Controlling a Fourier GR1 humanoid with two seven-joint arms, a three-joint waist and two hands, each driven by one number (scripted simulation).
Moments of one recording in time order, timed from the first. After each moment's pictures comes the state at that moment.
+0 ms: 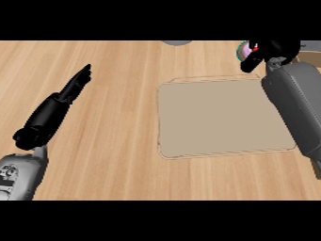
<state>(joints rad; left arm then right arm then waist) -0.27 0.27 -0.05 -1.54 -0.10 -0.21 -0.06 -0.95 -0.38 0.20 -0.86 0.96 -0.05 0.57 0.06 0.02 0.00</state>
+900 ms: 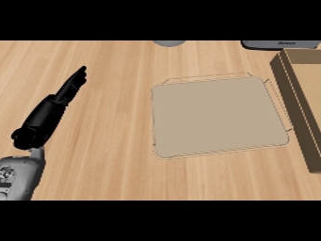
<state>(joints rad) -0.25 0.27 -0.02 -1.52 -0.11 -0.21 -0.06 -1.12 -0.59 -0.07 -0.55 1.03 -0.40 0.74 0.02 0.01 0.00</state>
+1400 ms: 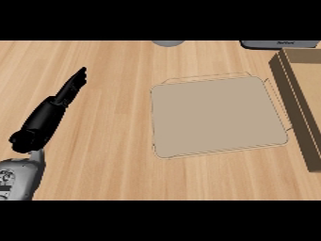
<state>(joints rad) -0.24 0.26 -0.02 -1.56 -0.11 -0.21 -0.05 -1.07 -0.75 -0.17 -0.37 0.93 -0.16 0.58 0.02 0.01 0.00</state>
